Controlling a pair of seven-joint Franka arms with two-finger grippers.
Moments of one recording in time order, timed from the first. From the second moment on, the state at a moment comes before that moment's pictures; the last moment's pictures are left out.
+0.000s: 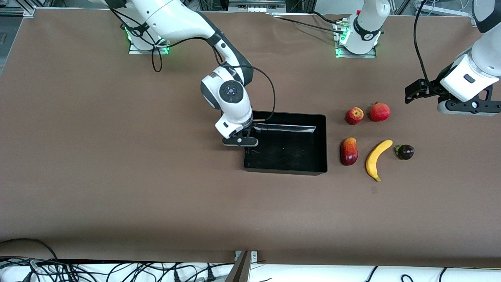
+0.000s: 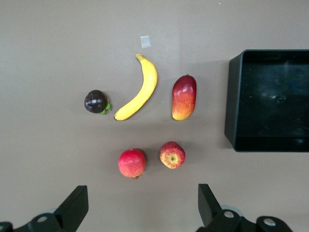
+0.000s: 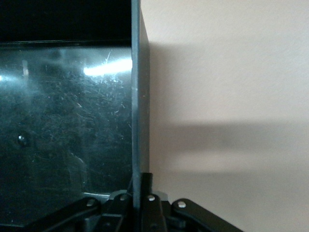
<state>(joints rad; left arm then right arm) -0.03 -0.01 -0.02 -1.72 0.01 1.63 -0.03 0.70 0.74 0.04 -1.51 0.00 2.34 0.77</state>
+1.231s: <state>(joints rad) -0.04 0.00 -0.04 -1.67 0.01 1.55 -0.03 -0.09 0.44 0.02 -1.72 0.07 2.08 -0.23</state>
